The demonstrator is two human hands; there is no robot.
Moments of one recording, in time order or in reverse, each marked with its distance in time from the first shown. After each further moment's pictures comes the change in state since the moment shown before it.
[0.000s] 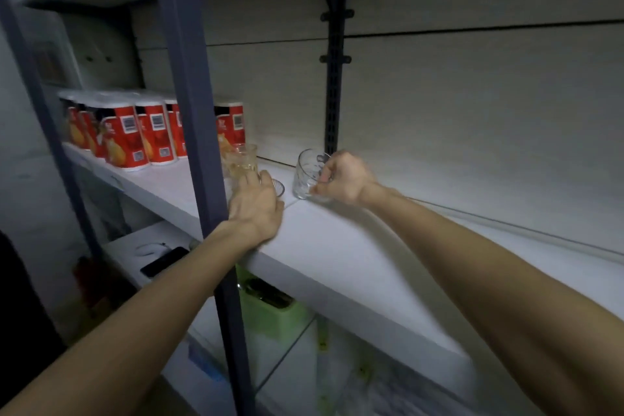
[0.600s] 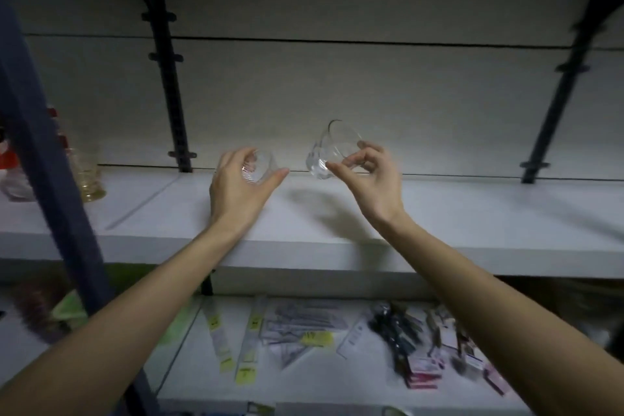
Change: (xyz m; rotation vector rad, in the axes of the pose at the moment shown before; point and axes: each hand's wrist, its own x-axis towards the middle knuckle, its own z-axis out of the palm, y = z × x) left_hand -0.116 0.140 -0.039 -1.076 0.120 0.367; right_hand -0.295 0.028 -0.131 0.337 0.853 0.248
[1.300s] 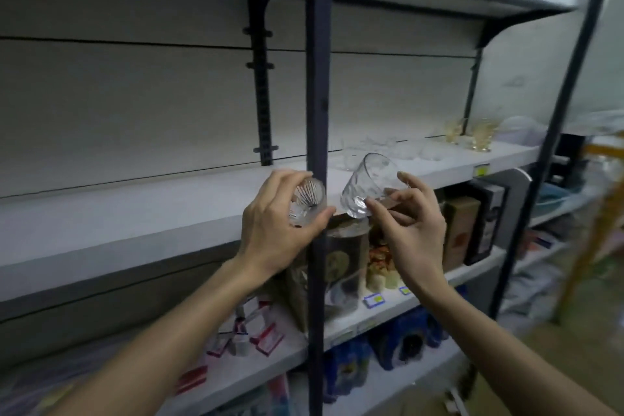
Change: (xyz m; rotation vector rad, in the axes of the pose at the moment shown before) left_hand -0.259 0.343 0.319 -0.295 -0.351 0.652; right_hand -0.152 0.050 -0.527 -0.277 0.497 -0.072
